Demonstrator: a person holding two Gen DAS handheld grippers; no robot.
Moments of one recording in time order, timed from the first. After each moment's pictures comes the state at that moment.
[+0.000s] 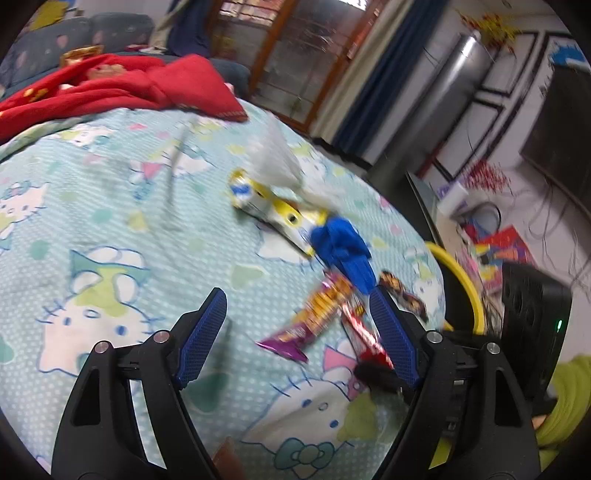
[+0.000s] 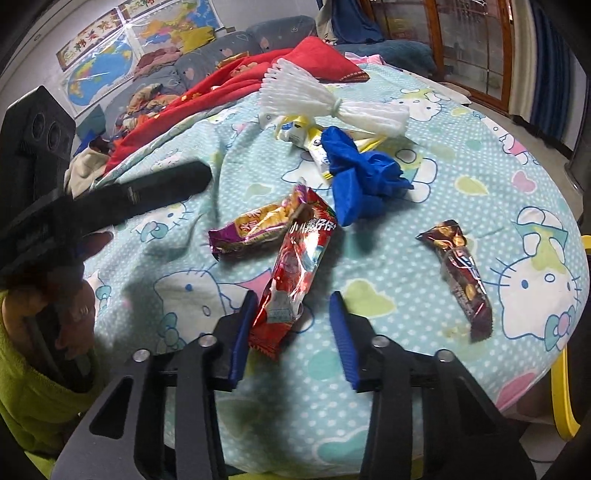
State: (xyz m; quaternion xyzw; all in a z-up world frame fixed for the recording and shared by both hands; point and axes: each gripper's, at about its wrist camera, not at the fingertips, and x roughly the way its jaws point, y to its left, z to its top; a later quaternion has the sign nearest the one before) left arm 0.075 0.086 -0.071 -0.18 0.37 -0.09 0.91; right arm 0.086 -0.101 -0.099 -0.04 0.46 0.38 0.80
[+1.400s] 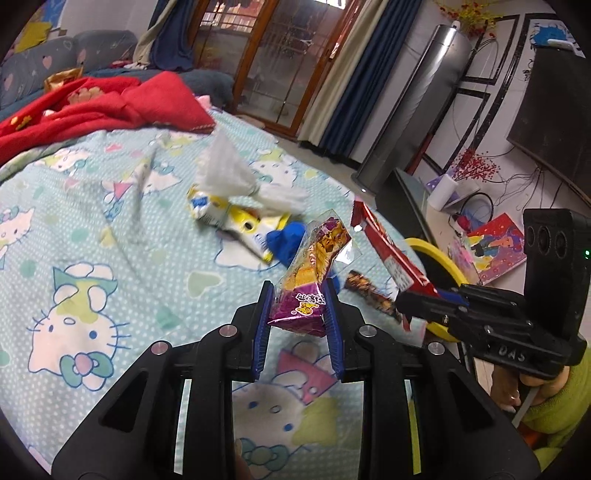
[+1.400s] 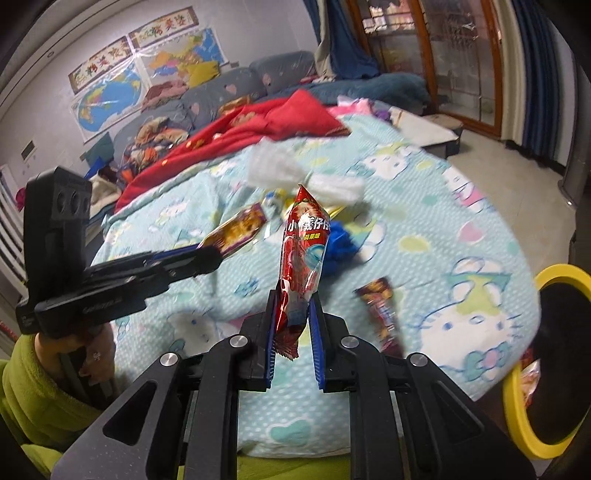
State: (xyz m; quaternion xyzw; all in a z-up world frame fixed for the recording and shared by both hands) left arm 0.070 0.053 -0.050 -0.15 0.35 -0.10 0.92; right arm 0.097 -0.158 -0.046 -0.01 0.40 0.39 0.83
